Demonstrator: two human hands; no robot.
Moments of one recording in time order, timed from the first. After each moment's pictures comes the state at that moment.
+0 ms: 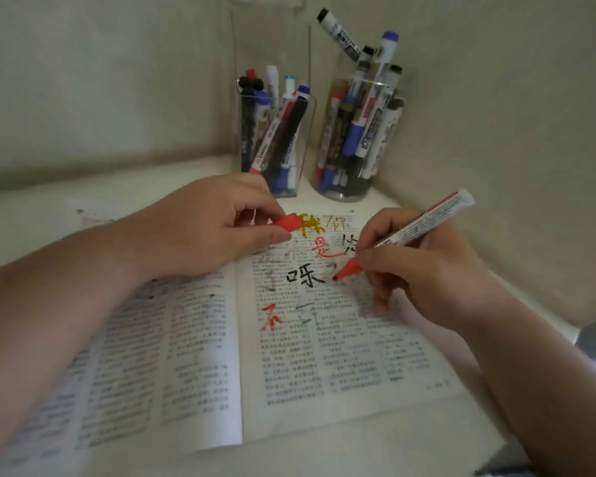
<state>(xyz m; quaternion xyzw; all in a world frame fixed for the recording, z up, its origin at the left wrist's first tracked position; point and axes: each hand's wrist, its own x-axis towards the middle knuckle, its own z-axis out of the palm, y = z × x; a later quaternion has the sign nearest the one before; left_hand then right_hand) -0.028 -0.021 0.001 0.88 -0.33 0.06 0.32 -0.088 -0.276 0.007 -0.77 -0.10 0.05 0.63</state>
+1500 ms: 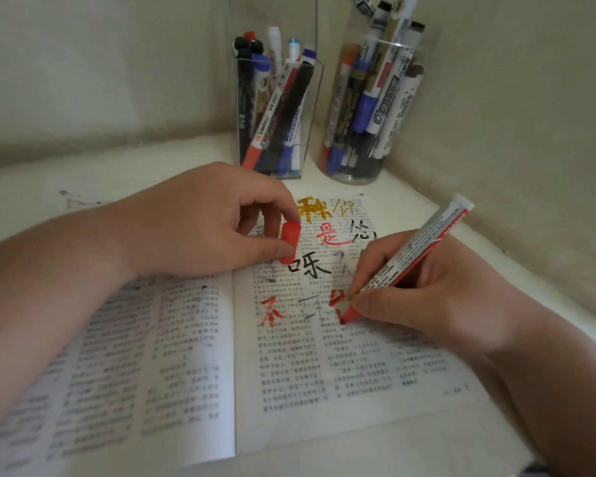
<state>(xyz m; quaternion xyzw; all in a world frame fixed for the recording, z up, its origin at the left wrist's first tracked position) -0.037 -0.031 0.002 0.88 -0.36 0.01 0.32 -0.101 -0.275 0.002 -0.84 -0.15 0.13 0.50</state>
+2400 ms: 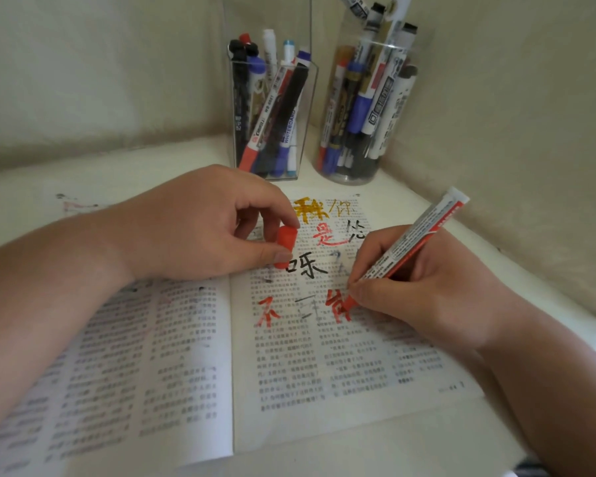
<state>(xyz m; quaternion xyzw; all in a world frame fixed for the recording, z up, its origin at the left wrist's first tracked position) -0.036 -0.029 0.002 0.87 -0.37 0.01 0.32 -0.100 -0.277 -0.003 -0.84 -0.13 0.10 0.52</state>
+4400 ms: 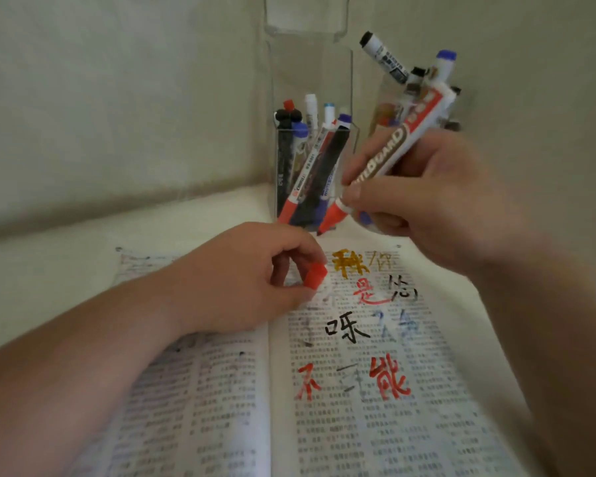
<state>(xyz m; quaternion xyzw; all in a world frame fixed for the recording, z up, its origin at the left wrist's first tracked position) -0.025 -0.026 -0.007 0.90 -0.28 0.02 0.34 -0.006 -0.238 0.055 -0.74 -0.27 -0.01 0.61</state>
